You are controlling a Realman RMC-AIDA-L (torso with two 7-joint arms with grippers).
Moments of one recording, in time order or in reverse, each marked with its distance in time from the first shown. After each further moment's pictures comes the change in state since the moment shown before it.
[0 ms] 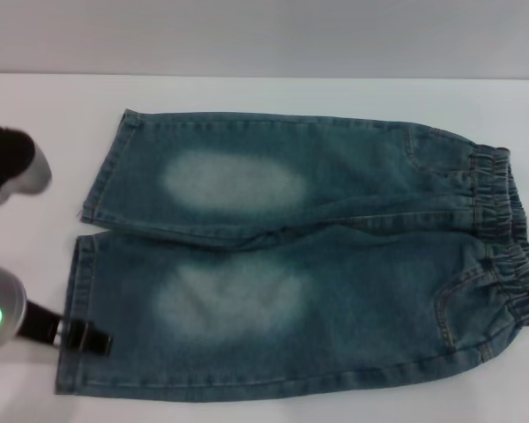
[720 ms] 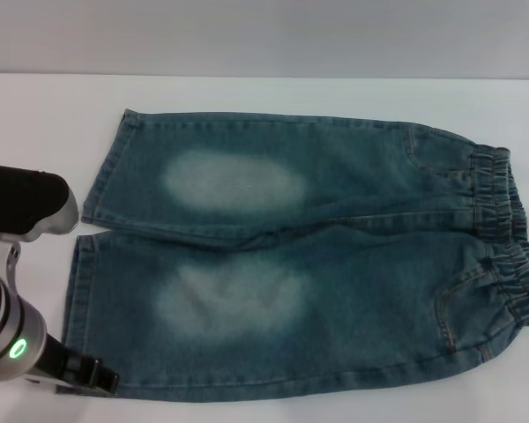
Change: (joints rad) left arm -0.030 -0.002 0.074 0.117 0.000 -0.012 -0.048; right arm 0.031 -0.002 -0.004 -0.024 0.002 0.000 -0.027
